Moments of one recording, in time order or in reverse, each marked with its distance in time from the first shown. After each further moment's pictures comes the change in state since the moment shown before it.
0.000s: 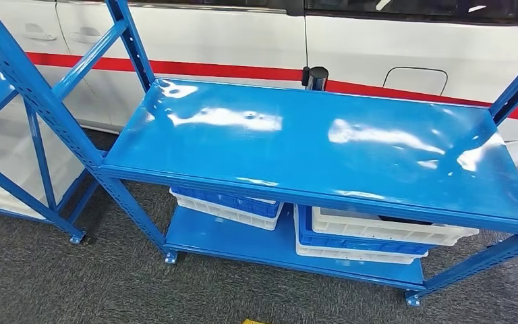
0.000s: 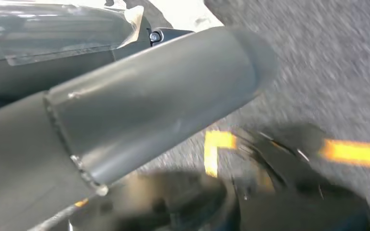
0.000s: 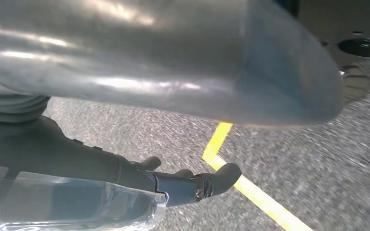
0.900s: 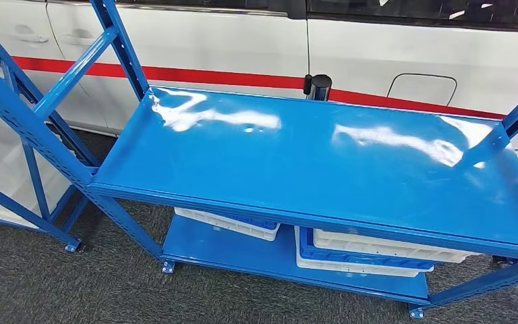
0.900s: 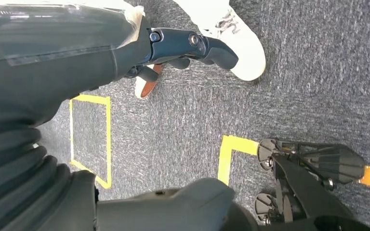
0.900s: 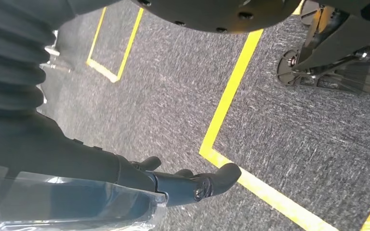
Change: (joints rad) left arm 0.007 0.008 -0.045 -0.004 0.082 0.024 0.123; right arm 0.004 -0.022 -0.025 -0.006 -0.077 -0.017 0.012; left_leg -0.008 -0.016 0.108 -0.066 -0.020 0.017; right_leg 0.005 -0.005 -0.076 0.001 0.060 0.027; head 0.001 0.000
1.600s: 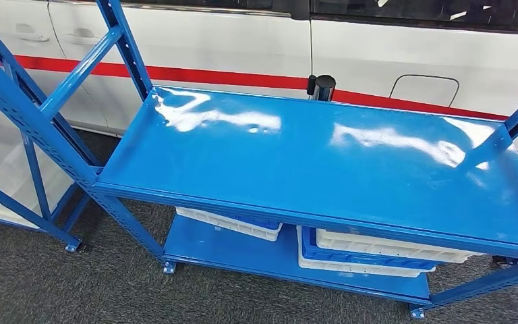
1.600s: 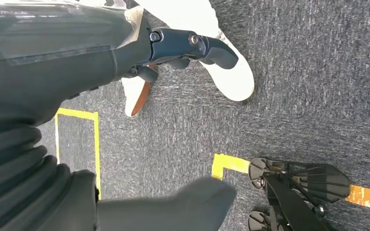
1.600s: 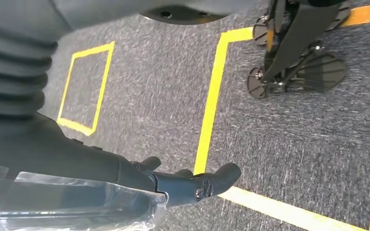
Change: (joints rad) left arm 0.096 0.112 -0.407 -0.083 0.392 -0.057 -0.001; right arm 0.086 -0.049 0.179 -0.080 -0.496 0.030 -0.038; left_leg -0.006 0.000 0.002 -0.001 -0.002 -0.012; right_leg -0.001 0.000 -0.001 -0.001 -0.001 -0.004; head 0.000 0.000
